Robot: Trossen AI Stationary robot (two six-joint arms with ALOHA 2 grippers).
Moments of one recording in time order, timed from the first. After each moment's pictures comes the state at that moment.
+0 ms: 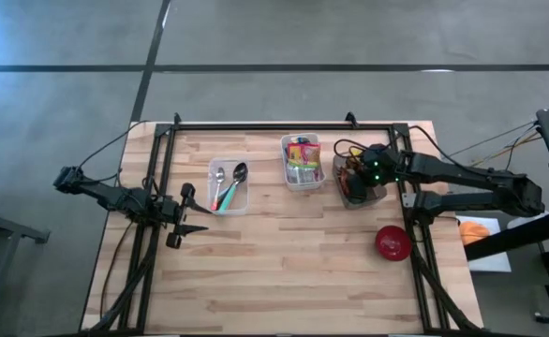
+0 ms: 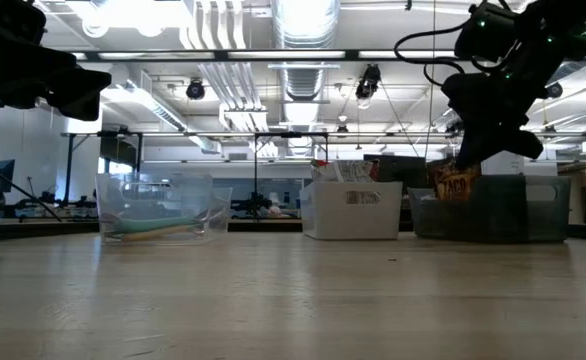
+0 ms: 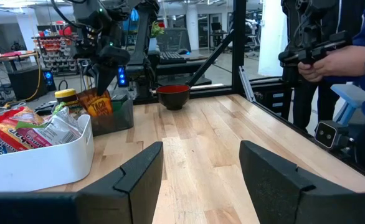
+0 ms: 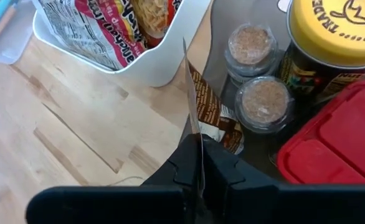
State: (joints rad) left arm -0.35 0.08 0.00 0.04 -0.17 0.05; right arm -0.40 0.92 0.58 -0.59 0.00 0.69
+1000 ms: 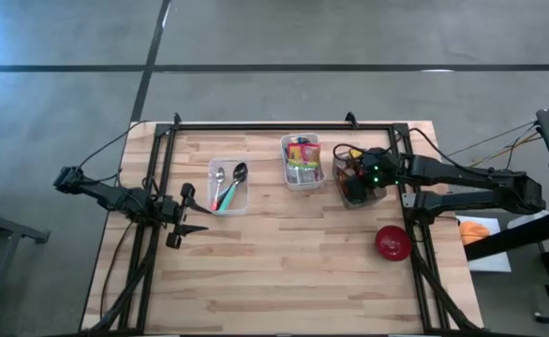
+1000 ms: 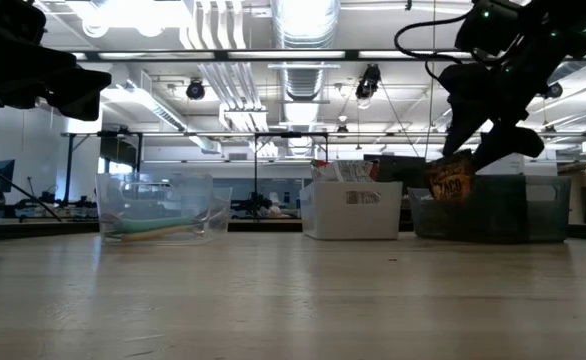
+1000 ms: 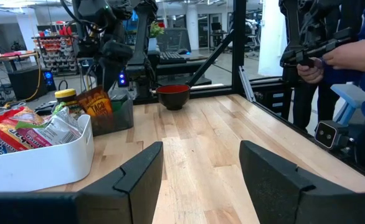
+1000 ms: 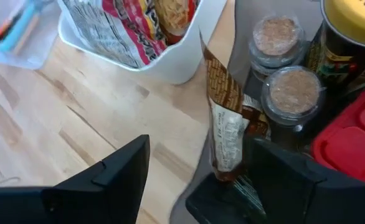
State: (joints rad) left arm -0.35 0.08 0.00 0.04 -0.17 0.05; right arm -0.34 0.92 0.58 -0.57 0.00 0.80
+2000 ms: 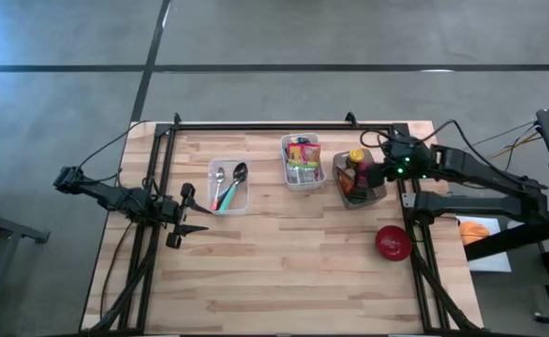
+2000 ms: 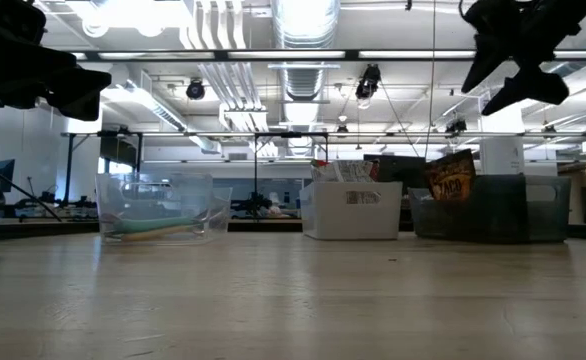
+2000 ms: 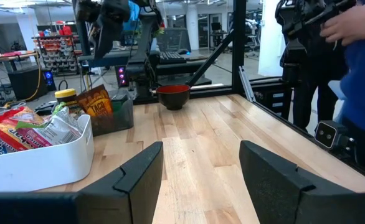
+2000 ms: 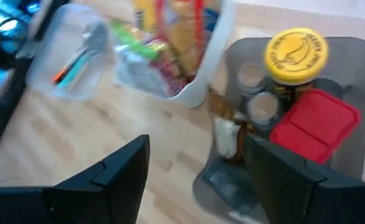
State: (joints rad) left arm -0.35 0.08 0.00 0.04 -0.17 0.05; right arm -0.34 0.70 0.80 -0.88 0.05 0.85
